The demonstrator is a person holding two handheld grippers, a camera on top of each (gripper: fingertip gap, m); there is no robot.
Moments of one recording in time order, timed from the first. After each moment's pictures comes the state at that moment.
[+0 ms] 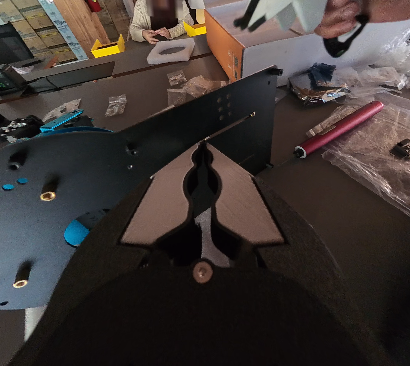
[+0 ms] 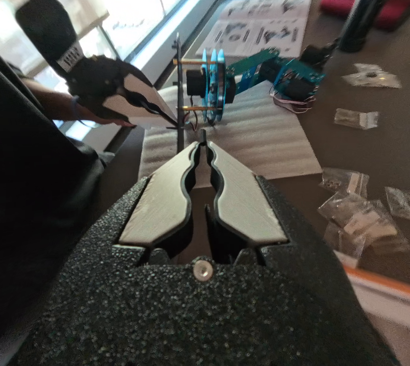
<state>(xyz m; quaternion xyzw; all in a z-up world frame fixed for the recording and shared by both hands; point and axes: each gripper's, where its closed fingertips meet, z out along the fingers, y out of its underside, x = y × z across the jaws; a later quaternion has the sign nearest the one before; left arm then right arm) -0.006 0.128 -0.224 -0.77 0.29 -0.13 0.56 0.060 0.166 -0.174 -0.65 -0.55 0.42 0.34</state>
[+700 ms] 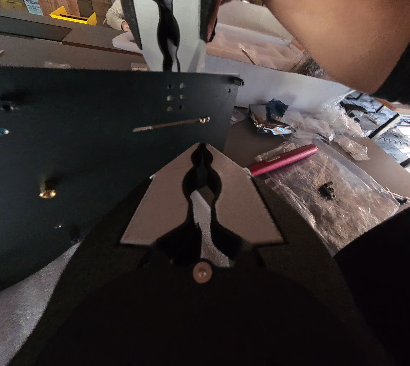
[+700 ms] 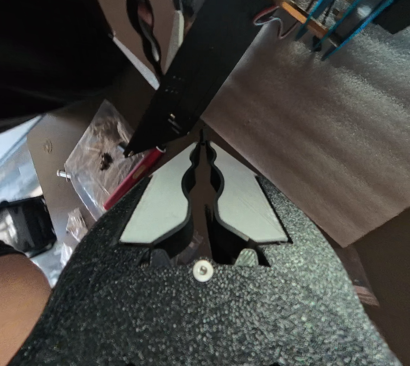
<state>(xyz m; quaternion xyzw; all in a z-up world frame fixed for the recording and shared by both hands) 0.044 0.114 -0.238 -0.77 0.18 -0.27 0.55 0.046 0.158 -0.247 -0.43 -0.84 0.30 -0.08</state>
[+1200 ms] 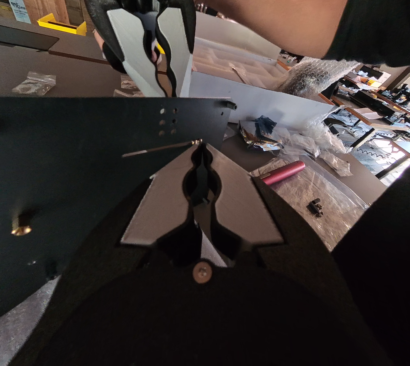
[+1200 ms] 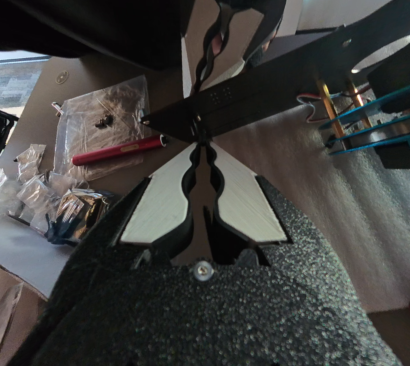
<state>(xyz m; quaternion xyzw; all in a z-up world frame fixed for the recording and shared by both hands) 0.058 0.124 -0.226 -0.75 0.17 -0.30 0.56 0.045 0.149 -0.234 -0.16 -0.89 0.43 -0.06</state>
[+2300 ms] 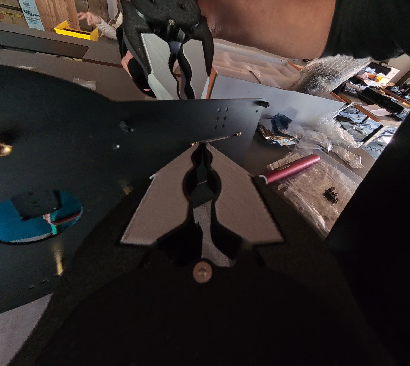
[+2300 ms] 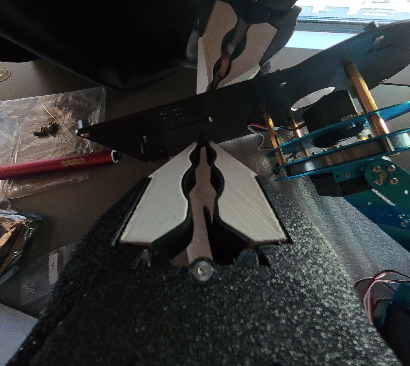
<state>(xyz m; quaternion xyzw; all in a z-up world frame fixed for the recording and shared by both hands) 0.002 0.125 -0.220 -0.75 0.18 -0.29 0.56 -0.002 0.142 -0.235 -0.12 -0.87 0.47 0.04</state>
